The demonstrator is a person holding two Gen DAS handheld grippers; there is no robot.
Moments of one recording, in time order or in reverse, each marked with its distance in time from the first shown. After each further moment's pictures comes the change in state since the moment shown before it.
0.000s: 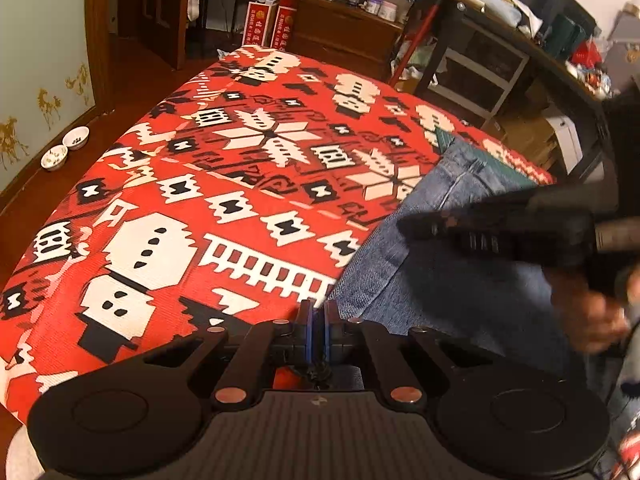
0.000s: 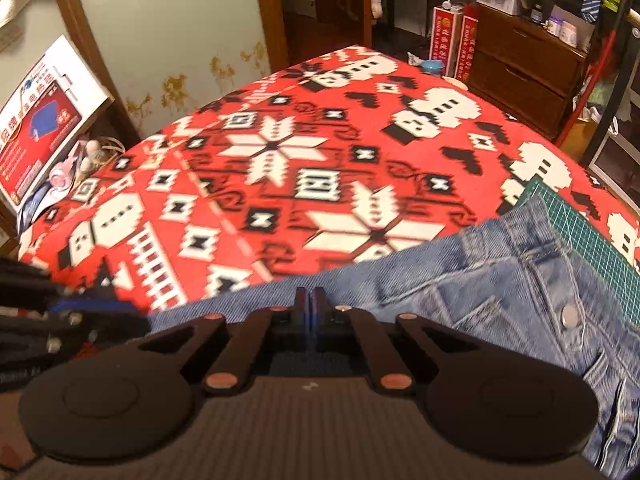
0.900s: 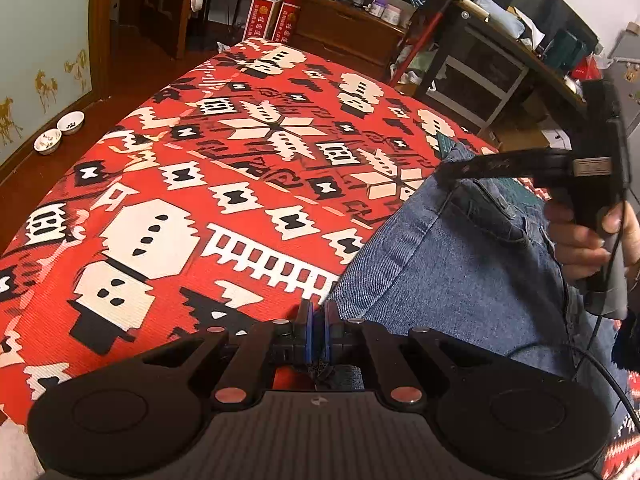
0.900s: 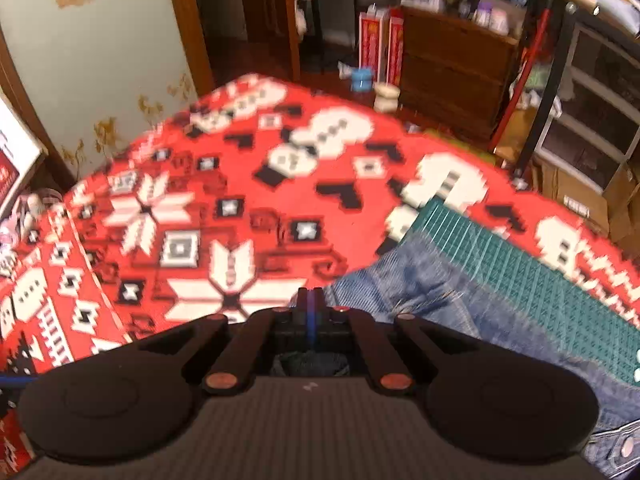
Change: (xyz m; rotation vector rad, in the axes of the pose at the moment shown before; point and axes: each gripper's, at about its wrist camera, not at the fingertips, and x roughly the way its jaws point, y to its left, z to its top) left arm 0.002 0.015 -0.003 -0.064 0.000 -0.059; right arm -0.007 -0.075 0.024 0.136 -0.082 -0.114
